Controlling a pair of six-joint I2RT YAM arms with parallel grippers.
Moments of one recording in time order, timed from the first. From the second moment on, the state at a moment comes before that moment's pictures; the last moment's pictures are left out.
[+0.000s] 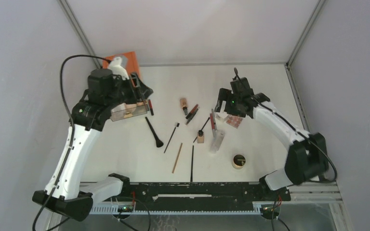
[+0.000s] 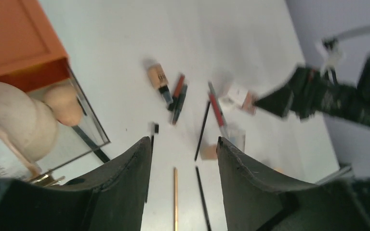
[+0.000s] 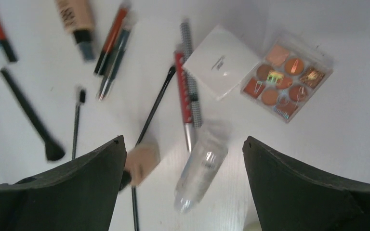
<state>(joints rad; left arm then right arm) -0.24 1.09 1.41 -0.73 0.19 -0.41 0.39 1.40 1.10 -0.58 -0.03 0.53</state>
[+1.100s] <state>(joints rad) -0.46 1.19 1.38 -0.79 0.19 -0.26 0.27 1.67 1.05 -0.56 0.21 0.73</state>
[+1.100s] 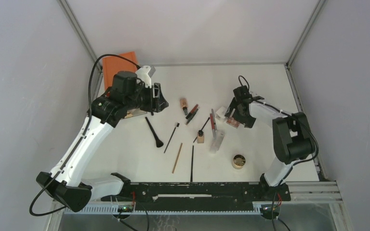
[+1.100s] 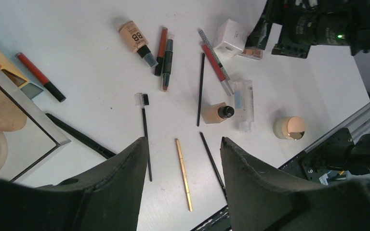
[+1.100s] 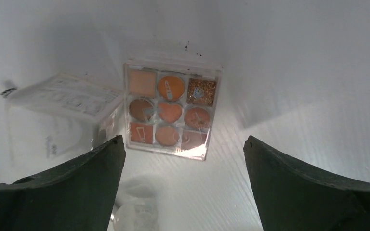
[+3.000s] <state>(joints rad) -0.47 1.53 1.22 -0.28 0.70 -0.74 0.53 1.21 1.03 -0.48 -0.31 0.35</state>
